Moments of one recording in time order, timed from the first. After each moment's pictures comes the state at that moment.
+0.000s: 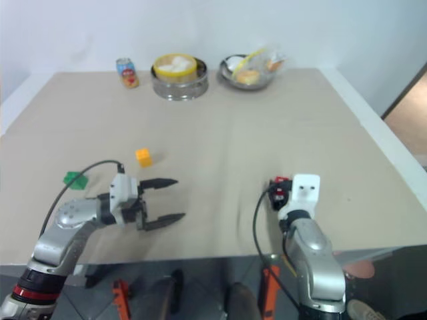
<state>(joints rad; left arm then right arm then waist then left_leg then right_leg) -0.21 0.51 -0.08 -0.20 -0.40 0.12 -1.05 -0.04 -0.17 -0.18 -0.46 0.17 0.63 0.04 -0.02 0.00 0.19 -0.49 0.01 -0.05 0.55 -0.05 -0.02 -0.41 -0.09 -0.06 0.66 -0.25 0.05</state>
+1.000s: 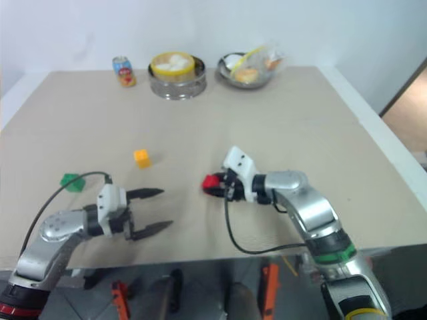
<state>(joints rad) -0.08 0.57 -0.03 -0.22 -0.40 0.10 -1.02 -0.58 -0.58 0.26 -0.13 0.32 0.63 0.95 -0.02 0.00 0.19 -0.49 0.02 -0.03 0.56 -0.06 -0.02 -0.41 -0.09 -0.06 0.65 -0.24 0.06</state>
